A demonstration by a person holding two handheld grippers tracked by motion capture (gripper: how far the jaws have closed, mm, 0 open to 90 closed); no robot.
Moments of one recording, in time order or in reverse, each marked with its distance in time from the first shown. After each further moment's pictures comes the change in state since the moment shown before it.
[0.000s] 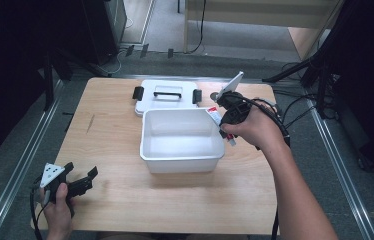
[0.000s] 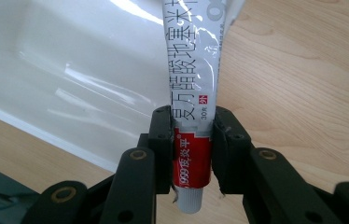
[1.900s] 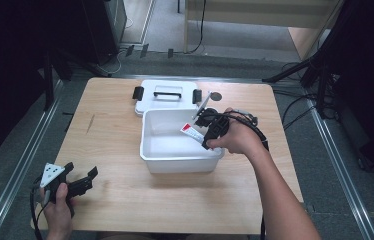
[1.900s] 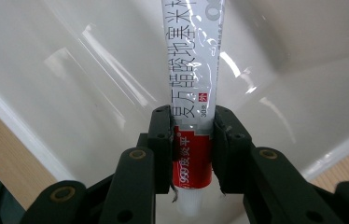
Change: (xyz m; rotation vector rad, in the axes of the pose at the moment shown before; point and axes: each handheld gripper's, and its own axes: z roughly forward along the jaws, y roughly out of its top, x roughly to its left) left arm 0.000 0.000 0.000 0.001 -0.001 0.000; right arm 0.035 0.007 0.057 0.005 0.057 -0.411
